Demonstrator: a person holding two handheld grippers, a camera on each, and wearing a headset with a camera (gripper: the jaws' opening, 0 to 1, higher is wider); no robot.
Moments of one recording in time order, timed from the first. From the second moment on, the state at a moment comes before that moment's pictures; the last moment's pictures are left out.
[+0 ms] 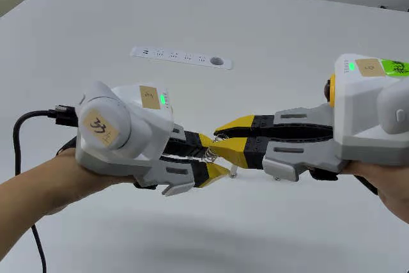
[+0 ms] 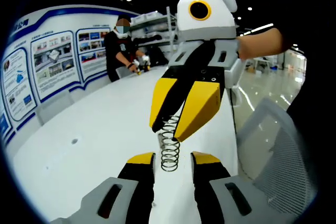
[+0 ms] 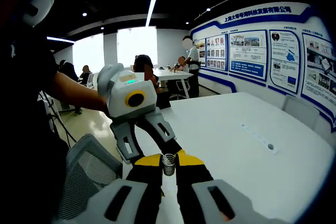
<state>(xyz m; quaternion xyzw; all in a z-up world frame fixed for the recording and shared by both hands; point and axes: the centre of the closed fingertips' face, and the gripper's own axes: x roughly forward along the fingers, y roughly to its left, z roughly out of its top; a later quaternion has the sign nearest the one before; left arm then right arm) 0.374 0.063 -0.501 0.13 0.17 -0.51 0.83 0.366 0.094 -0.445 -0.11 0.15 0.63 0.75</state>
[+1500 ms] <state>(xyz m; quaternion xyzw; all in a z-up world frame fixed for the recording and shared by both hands) 0.372 0.112 -0.537 0.10 0.23 -0.45 0.86 0.460 0.056 -0.581 -0.16 0.29 0.50 0.80</state>
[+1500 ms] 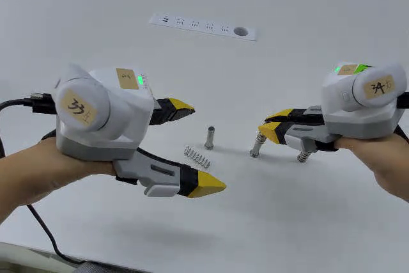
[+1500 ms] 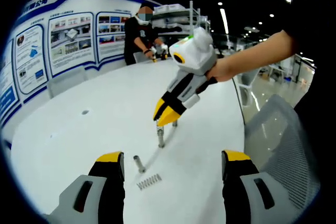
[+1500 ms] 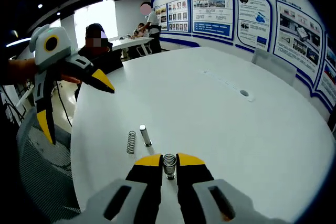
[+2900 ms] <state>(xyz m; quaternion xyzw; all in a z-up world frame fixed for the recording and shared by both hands) 0.364 0.124 -0.525 0.09 0.23 -0.43 0.87 0.444 0.067 -0.568 -0.19 0.22 0.50 0.81</state>
